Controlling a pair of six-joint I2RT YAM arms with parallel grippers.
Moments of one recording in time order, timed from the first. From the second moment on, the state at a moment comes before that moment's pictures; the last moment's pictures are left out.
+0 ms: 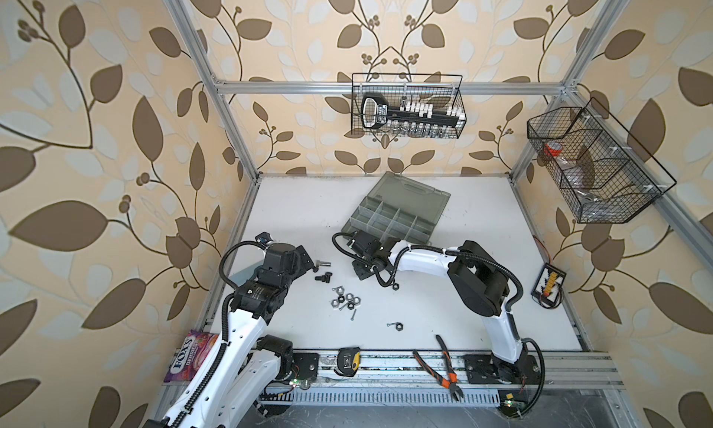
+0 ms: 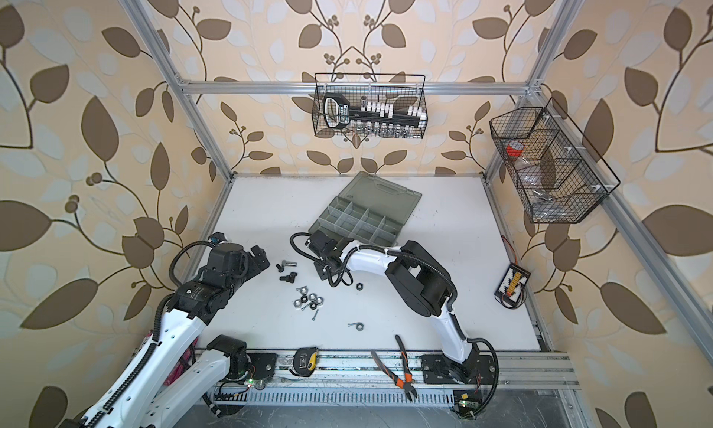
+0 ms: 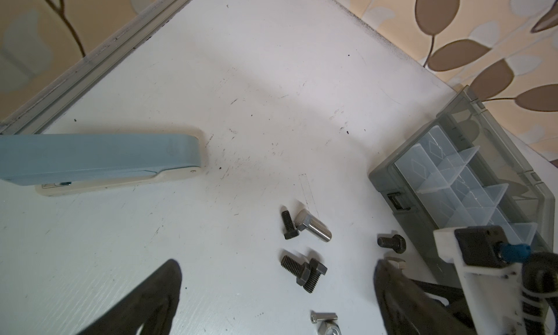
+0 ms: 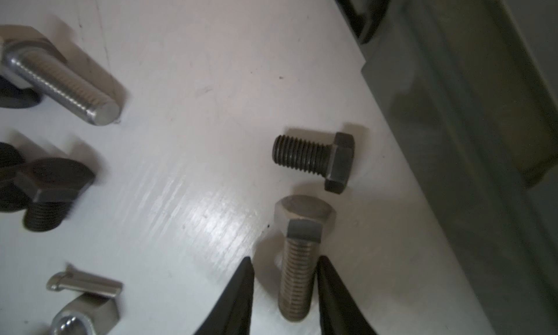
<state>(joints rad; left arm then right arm) -0.22 0.72 0.66 -0.69 -0.30 -0.72 0.91 2.13 1.50 -0.51 0.14 0.37</state>
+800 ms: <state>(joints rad) -0.22 0.73 0.66 -0.69 -0.30 -0.72 0.90 1.93 1.40 -0.52 0.13 0.33</state>
